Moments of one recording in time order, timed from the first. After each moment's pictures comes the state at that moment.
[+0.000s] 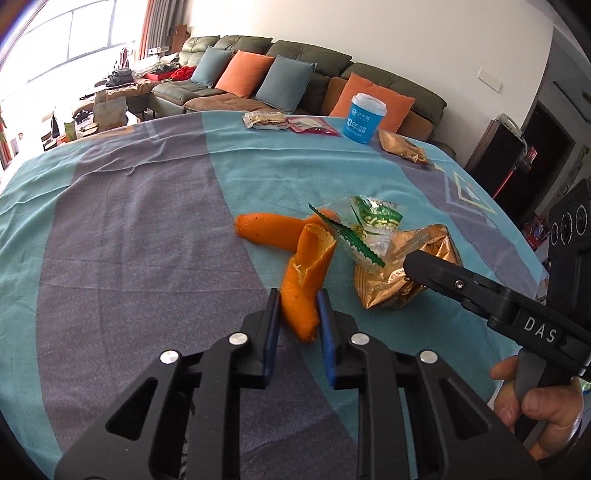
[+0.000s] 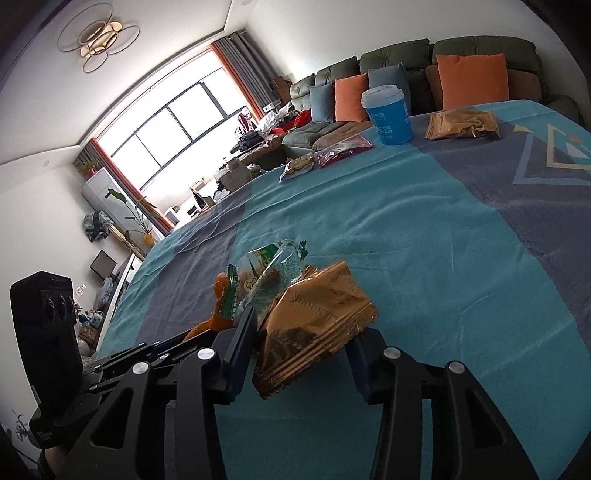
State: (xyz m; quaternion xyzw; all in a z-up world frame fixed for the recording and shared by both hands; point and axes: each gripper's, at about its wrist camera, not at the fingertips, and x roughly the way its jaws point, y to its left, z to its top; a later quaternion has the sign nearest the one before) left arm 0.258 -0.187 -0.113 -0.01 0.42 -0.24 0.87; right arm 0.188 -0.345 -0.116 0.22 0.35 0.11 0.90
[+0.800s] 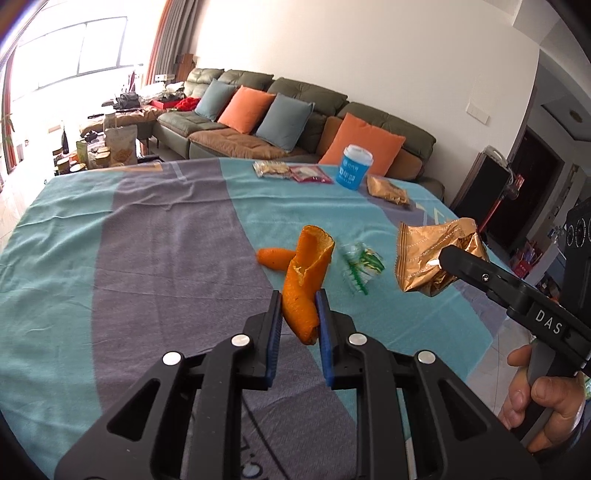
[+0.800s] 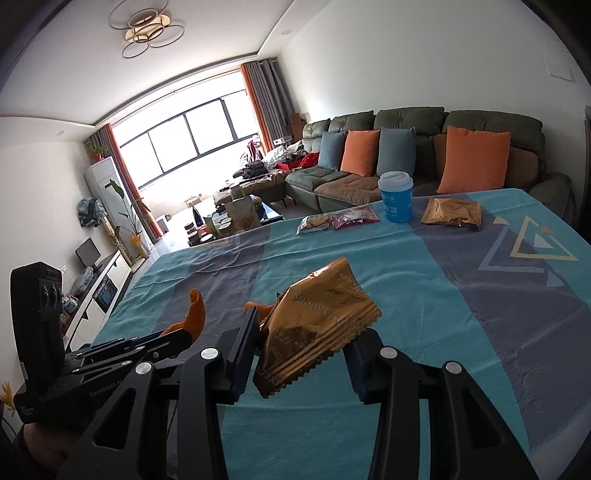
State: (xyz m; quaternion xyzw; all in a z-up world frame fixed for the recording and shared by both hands) left arm 0.208 -0.144 -0.062 -0.05 0.35 -0.23 0.91; right arm 0.143 -0.329 -0.046 0.13 0.28 0.09 0.95
